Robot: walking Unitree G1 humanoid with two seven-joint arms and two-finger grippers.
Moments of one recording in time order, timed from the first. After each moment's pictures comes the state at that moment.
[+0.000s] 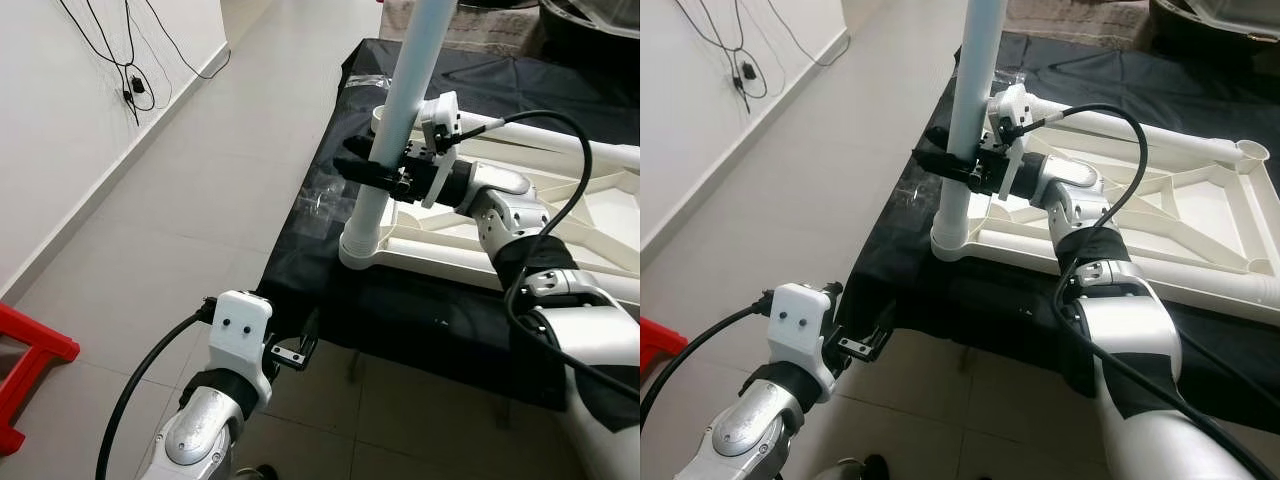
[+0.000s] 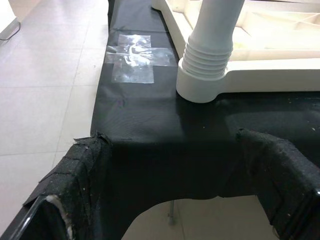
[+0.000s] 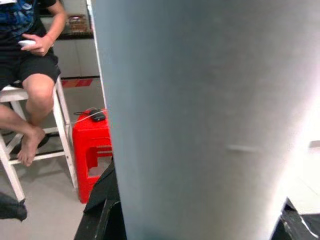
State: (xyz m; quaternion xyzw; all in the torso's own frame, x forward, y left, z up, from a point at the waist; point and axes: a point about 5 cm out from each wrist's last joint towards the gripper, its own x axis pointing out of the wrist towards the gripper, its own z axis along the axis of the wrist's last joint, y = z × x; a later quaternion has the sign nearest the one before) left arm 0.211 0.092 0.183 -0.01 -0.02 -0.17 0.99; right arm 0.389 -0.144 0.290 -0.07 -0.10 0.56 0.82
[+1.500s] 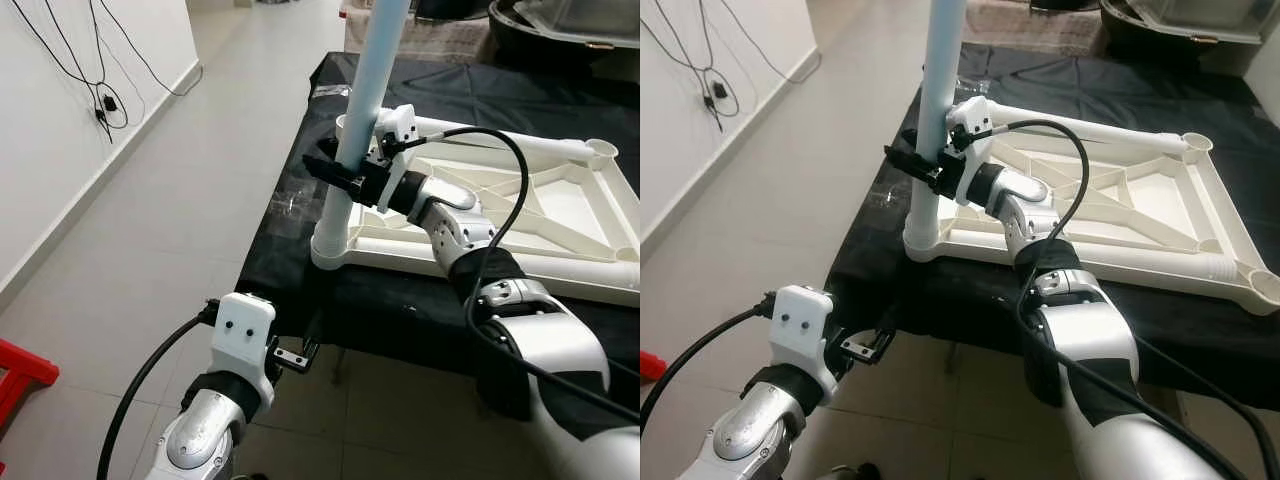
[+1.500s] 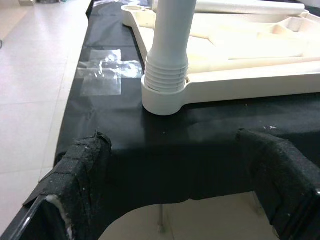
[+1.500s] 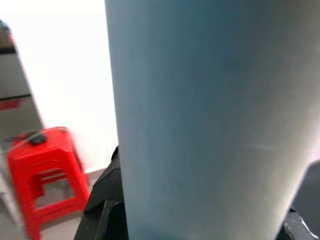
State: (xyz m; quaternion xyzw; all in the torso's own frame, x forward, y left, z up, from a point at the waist) left arm 0.210 0.091 0.185 0.00 -0.02 -0.17 0.99; right arm 0.405 -0.105 0.269 -0.03 -0.10 0.43 0.90
